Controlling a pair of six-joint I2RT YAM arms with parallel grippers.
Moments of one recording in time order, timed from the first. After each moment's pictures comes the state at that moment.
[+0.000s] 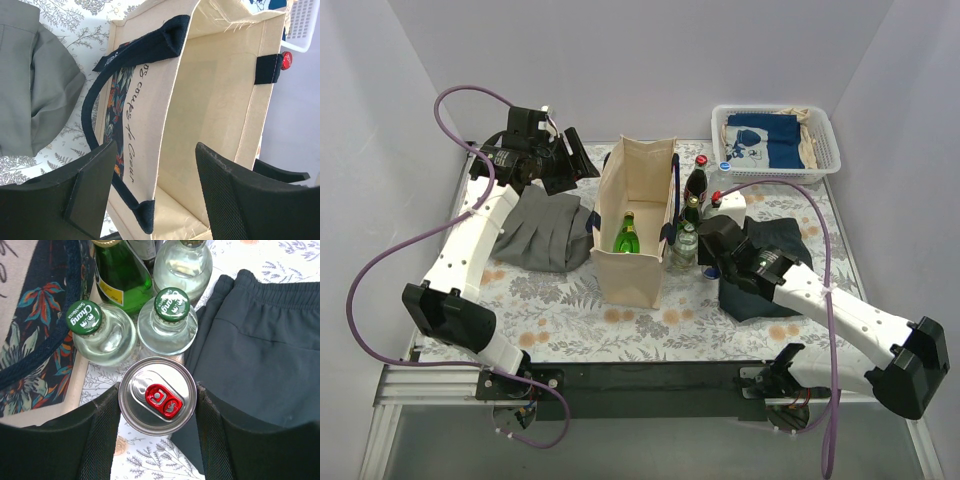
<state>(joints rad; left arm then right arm) -0.28 1.55 1.76 -0.93 0.20 -0.63 0.84 1.11 0.93 -0.57 0.59 0.48</state>
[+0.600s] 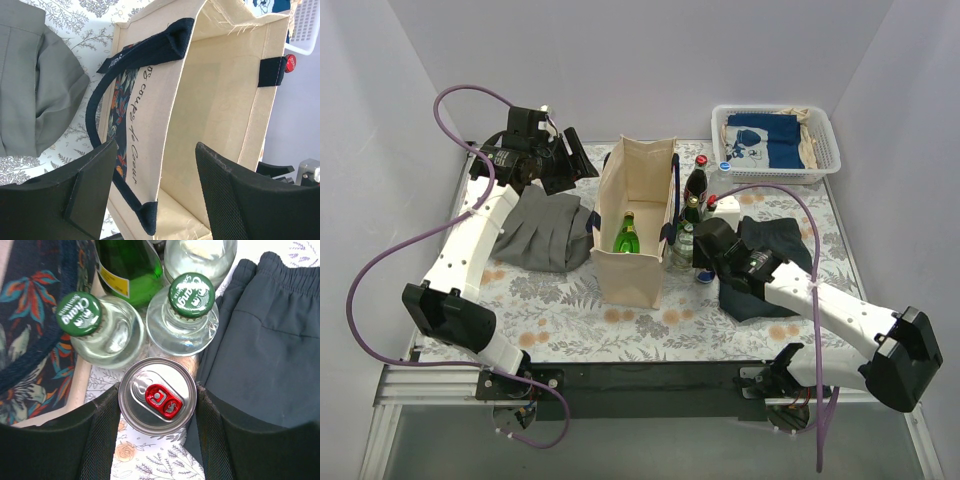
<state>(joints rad) -0.28 1.55 1.76 -0.93 0.18 -0.62 0.82 1.18 0.87 -0.48 0.55 0.53</state>
